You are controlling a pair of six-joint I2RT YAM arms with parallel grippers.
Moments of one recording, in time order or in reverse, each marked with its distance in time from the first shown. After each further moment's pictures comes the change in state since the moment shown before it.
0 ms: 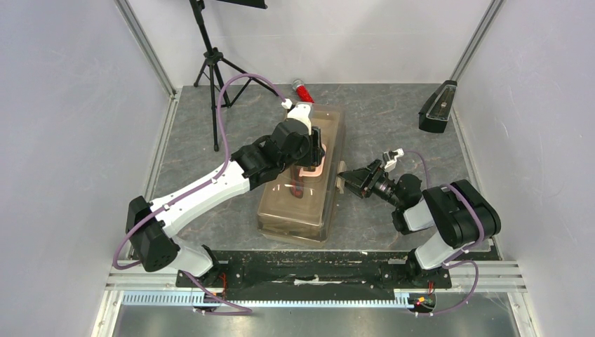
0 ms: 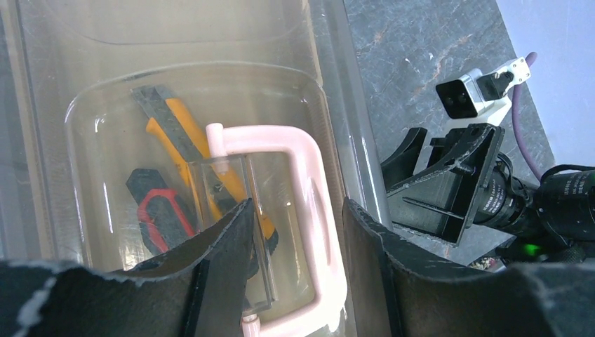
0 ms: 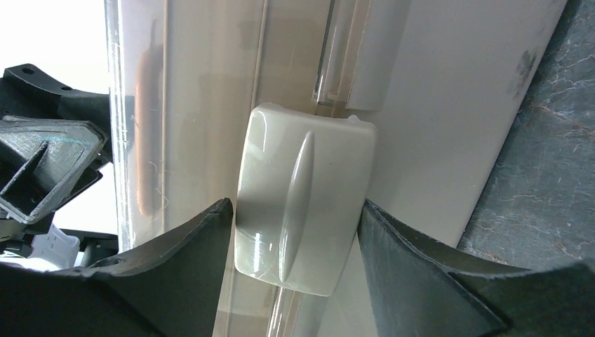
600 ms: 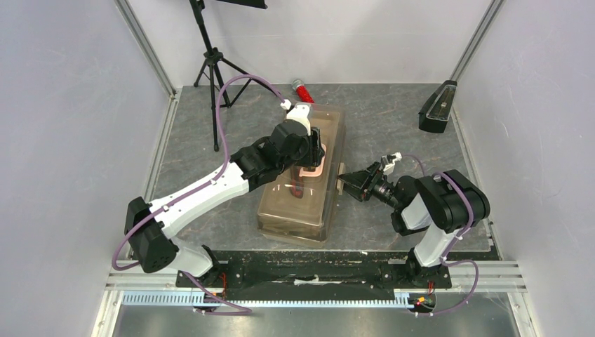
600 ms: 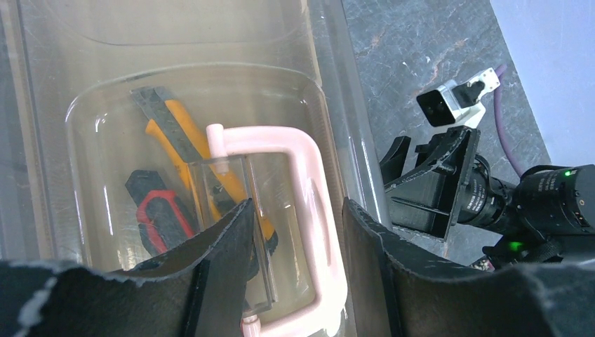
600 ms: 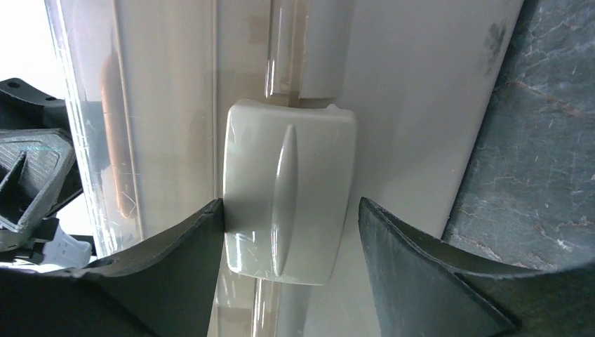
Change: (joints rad) left arm 0.000 -0.011 -0.023 0.027 -0.001 0.000; right arm -0.010 0.128 -0.013 0.101 -0.018 0.016
